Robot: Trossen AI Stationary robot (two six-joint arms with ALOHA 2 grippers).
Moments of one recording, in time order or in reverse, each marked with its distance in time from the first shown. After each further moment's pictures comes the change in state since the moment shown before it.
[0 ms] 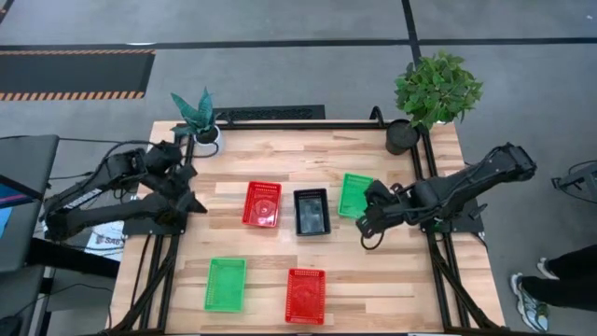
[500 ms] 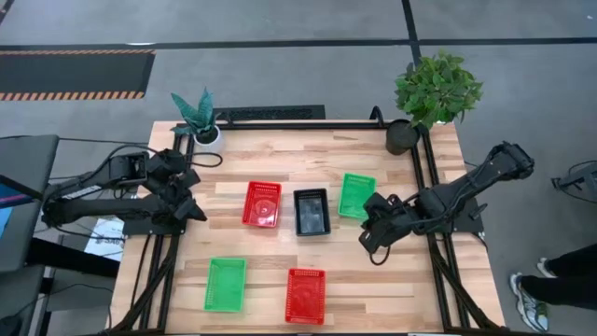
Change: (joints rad) left arm -0.224 0.011 0.000 0.069 -0.063 -0.134; right arm 0.120 0.001 0.000 0.098 -0.033 0.001
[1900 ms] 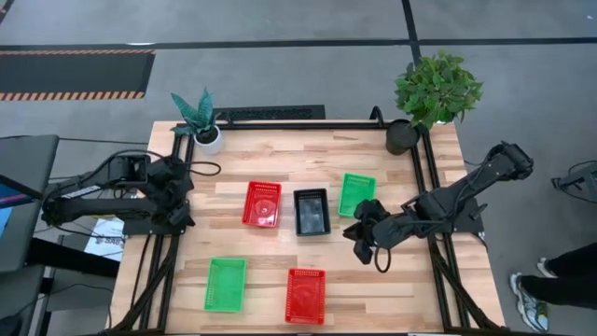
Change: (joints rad) left arm -0.026 -0.001 0.000 -0.223 -0.050 0.048; right arm 0.021 0.012 -0.017 0.360 0.030 -0.210
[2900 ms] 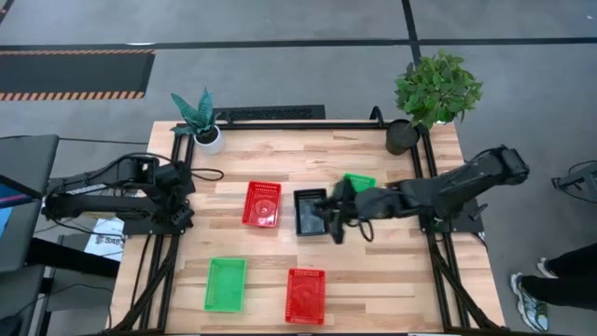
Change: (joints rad) left arm -0.052 0.042 -0.035 -0.057 -0.057 -0.060; right arm -0.193 0.060 0.001 0.401 0.000 -0.378
